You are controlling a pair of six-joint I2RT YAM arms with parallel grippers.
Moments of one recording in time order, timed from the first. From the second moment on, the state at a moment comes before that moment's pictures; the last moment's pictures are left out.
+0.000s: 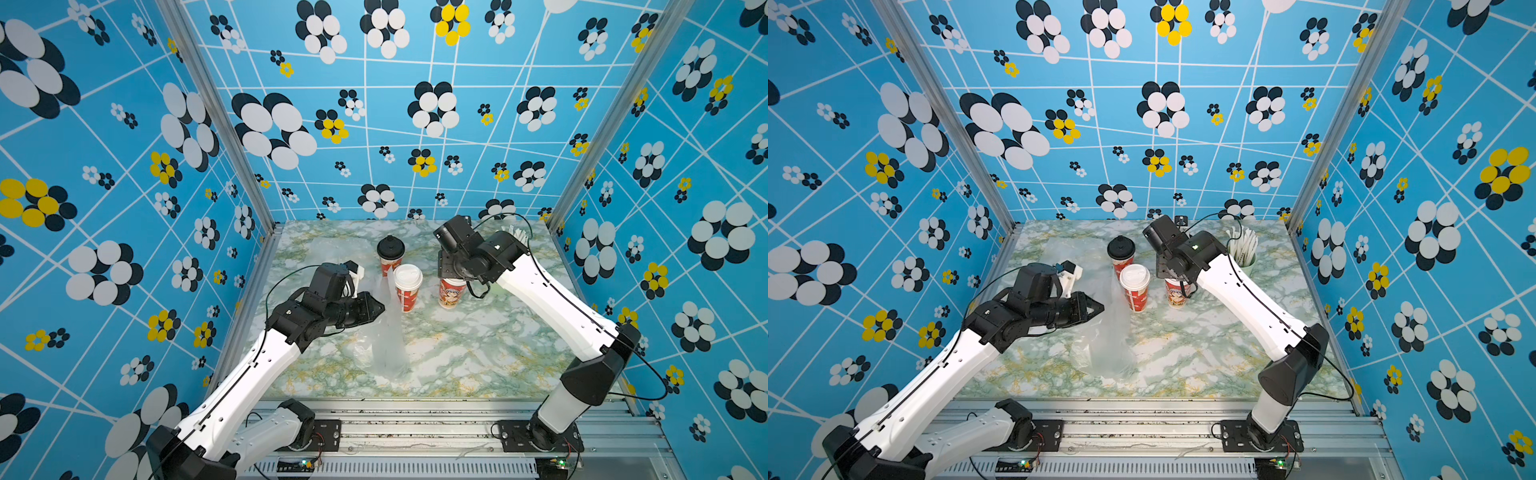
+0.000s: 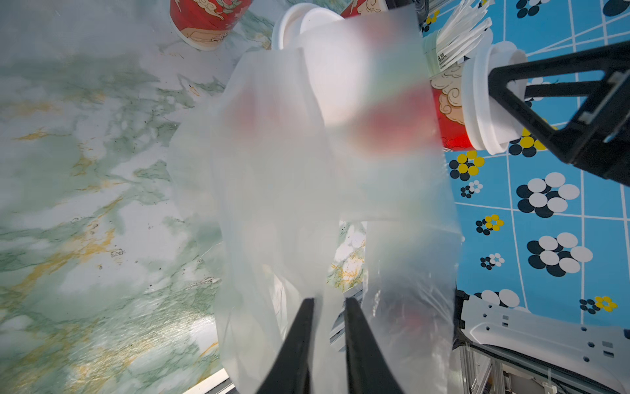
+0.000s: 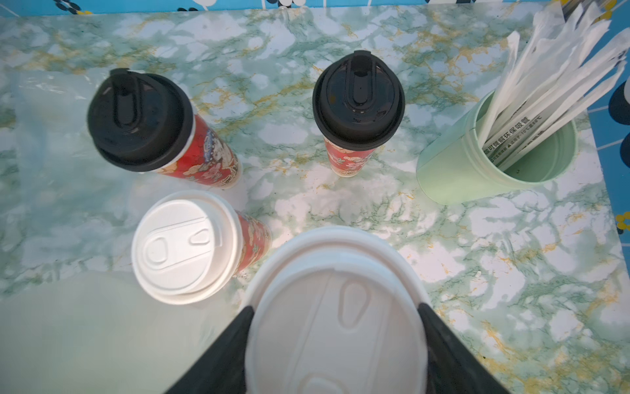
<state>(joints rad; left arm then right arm) -0.50 1.05 1.04 -0.72 0.39 -0.71 0.74 1.68 1.90 -1.25 0.45 0.62</state>
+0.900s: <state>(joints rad) -0.55 1.09 1.05 -0.61 0.41 -0.80 0.83 1.61 2.37 -1.43 0.33 0.61</state>
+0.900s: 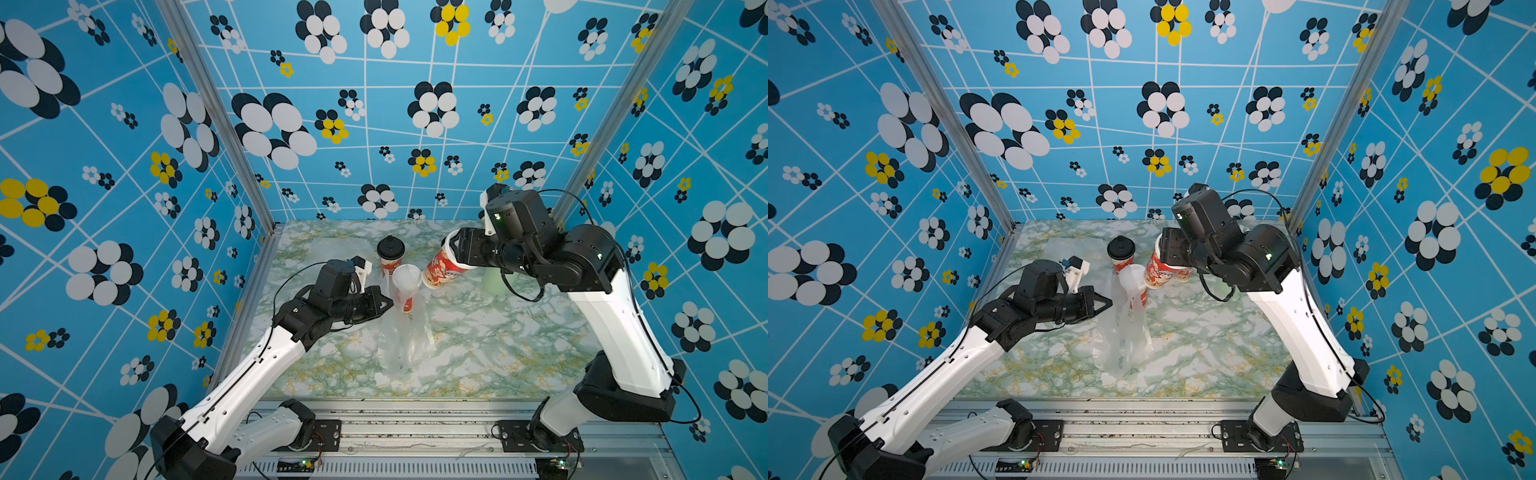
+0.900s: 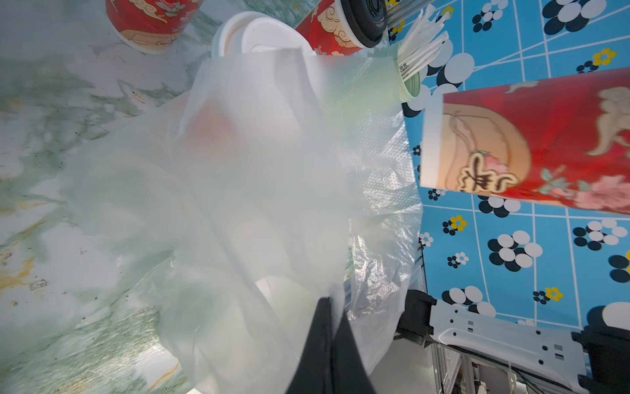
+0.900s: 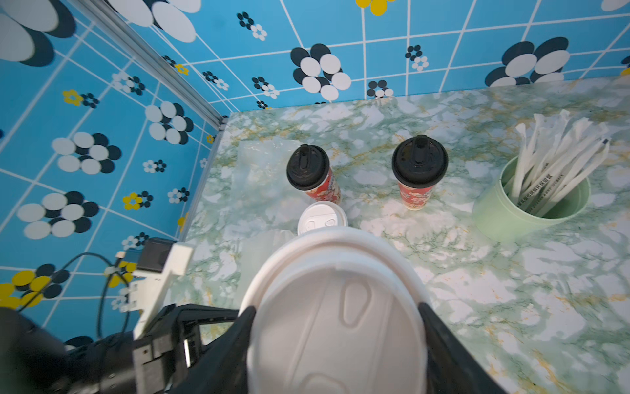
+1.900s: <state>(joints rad) -0.56 1.04 1.05 -0.84 0.25 -0.73 0.98 1.93 2.62 -1.47 0.25 0.63</state>
